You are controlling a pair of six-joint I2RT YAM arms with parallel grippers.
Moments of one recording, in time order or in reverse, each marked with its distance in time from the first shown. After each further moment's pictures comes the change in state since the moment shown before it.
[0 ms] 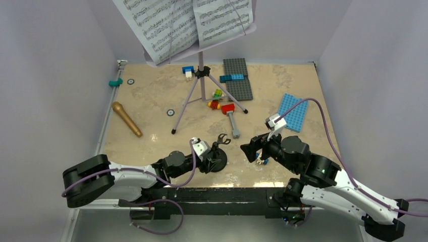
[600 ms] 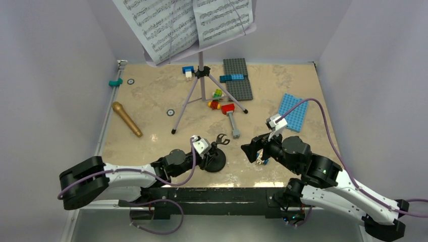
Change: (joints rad) left arm 0.000 0.030 0.052 -0.026 -0.043 0.033; right arm 0.000 -0.004 0.005 -0.009 0.000 -0.004
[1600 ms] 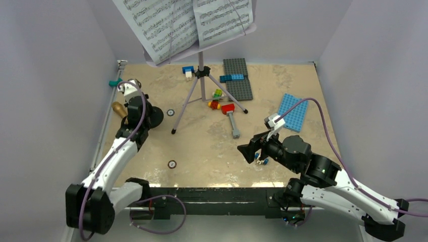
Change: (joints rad) left arm 0.880 -0.225 0.465 -0.880 -0.394 -0.284; right arm 0.000 0.011 0.000 0.057 -0.069 0.000
